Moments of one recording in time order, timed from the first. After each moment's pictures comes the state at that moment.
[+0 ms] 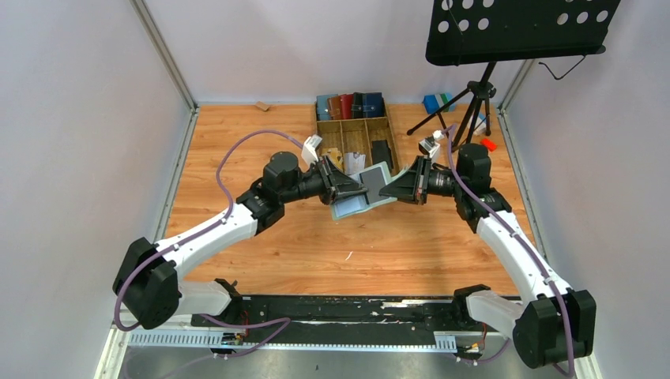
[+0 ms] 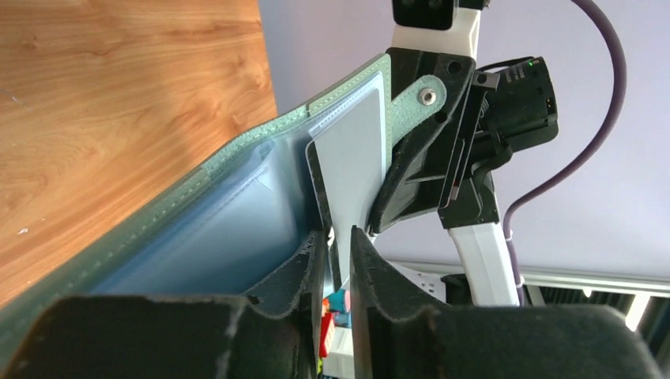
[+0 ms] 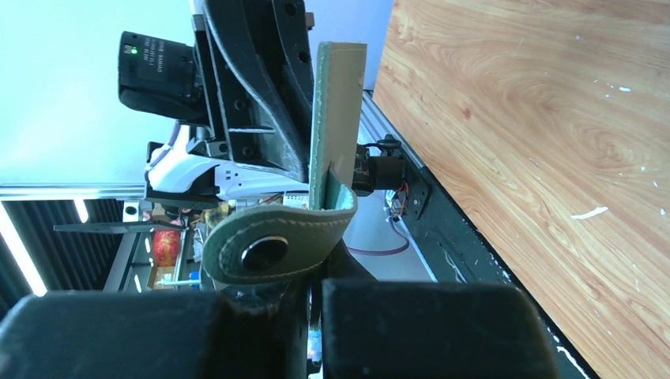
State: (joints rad) left arm -0.71 1.27 0.88 0.22 0.47 -1.29; right arm 0.22 1.08 0.83 -0.08 -1.05 1.03
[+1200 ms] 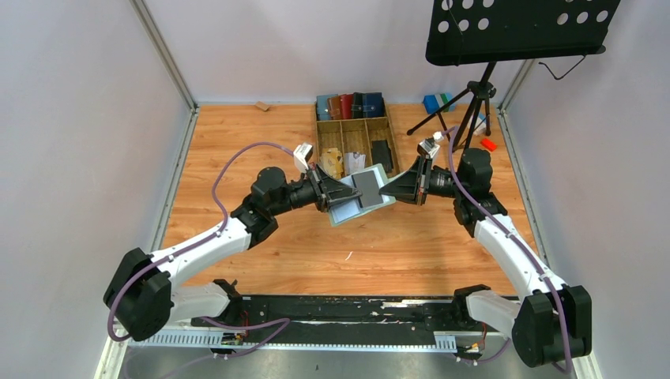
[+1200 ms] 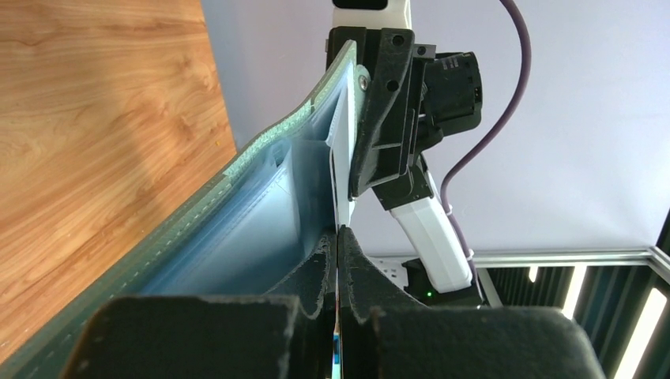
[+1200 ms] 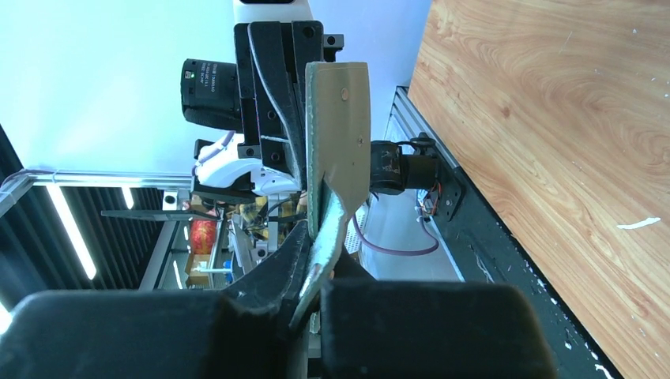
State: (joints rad) left arm -0.71 1.19 0.70 0.48 0.47 -1.44; right arm 0.20 1.09 0.73 0.21 -1.12 1.25
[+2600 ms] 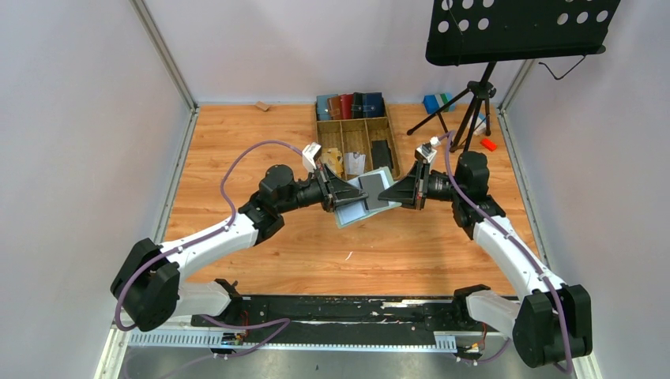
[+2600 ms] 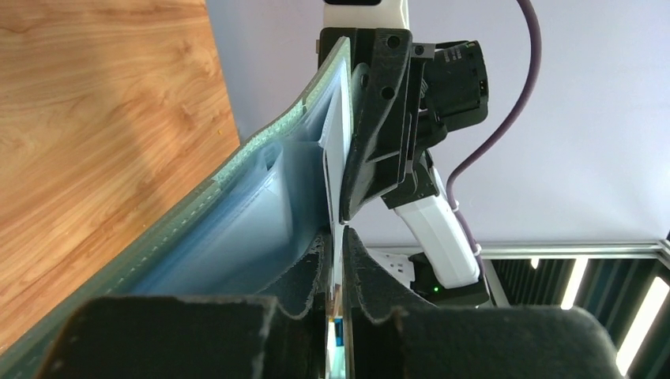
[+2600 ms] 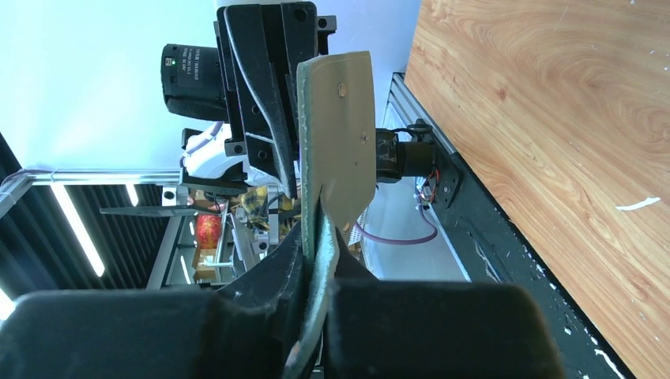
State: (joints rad) left arm -0.73 1.25 0.73 0.50 0.49 -1.43; right arm 0.22 1.09 0.70 0.19 -1.13 1.24
